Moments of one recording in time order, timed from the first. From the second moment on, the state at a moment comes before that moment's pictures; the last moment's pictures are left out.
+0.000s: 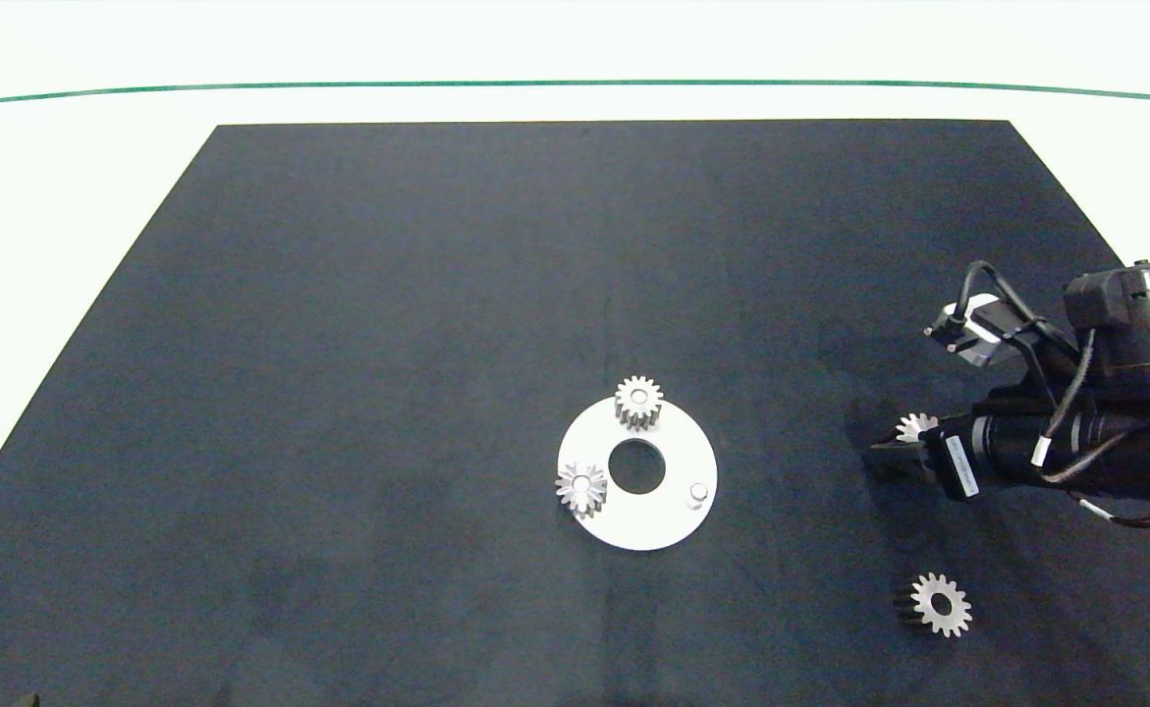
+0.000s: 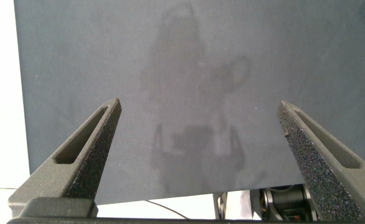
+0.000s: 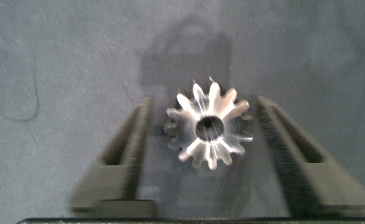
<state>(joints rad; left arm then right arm) -0.06 0.51 -0.58 0.42 0.01 0.12 0.21 1.55 -0.90 0.01 -0.06 -0.18</state>
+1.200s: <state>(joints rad) -0.06 0.50 -0.58 0.42 0.01 0.12 0.29 1.05 -0.58 0.18 -0.05 -0.19</state>
